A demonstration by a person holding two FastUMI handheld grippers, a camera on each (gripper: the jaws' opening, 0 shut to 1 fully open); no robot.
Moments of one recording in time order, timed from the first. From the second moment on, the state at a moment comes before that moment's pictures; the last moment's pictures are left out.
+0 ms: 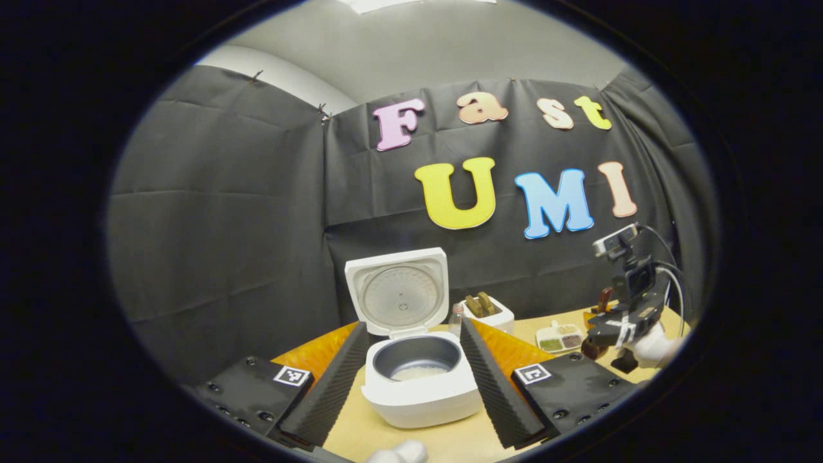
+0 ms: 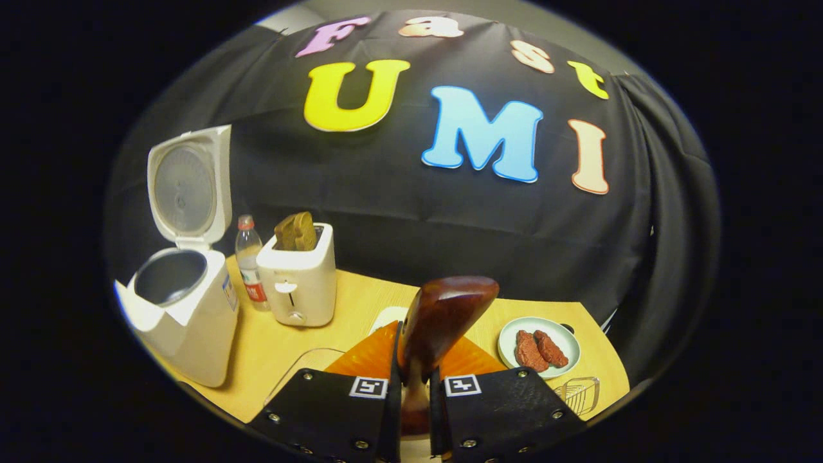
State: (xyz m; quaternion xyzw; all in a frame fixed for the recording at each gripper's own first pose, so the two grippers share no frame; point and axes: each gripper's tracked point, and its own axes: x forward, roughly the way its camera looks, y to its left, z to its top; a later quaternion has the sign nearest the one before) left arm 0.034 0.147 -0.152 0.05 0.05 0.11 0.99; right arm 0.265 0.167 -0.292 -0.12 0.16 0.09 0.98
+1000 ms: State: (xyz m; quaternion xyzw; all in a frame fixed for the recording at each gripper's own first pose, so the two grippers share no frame) left arm 0.021 0.168 -0.163 0.06 0.07 0.13 0.99; right arm 0.246 0.219 -0.362 -0.02 0.25 0.14 0.96
